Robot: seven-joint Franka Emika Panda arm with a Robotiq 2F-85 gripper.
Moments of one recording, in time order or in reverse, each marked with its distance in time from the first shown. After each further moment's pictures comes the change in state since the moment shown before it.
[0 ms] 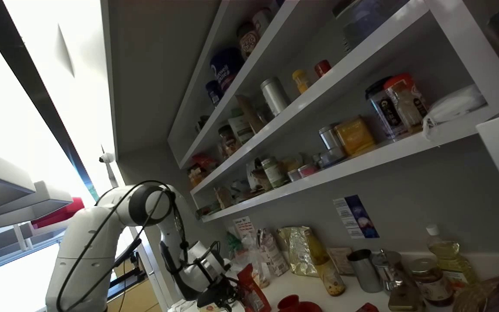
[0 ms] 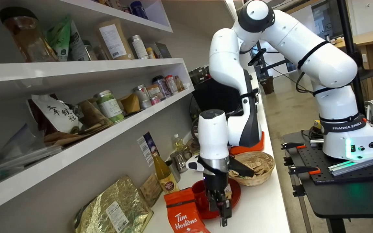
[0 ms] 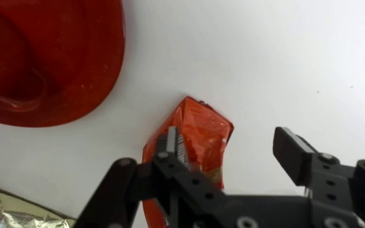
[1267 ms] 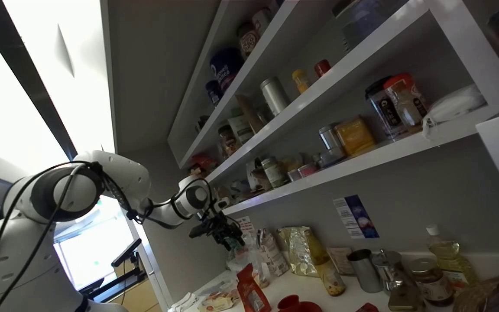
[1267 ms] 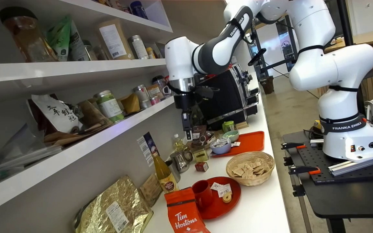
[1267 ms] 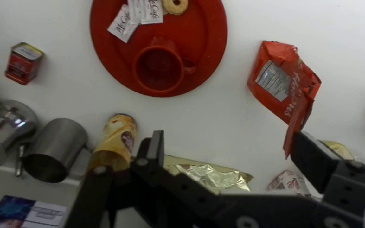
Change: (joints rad) arm -1.345 -0.208 1.265 0.033 0.644 -0.545 -0.319
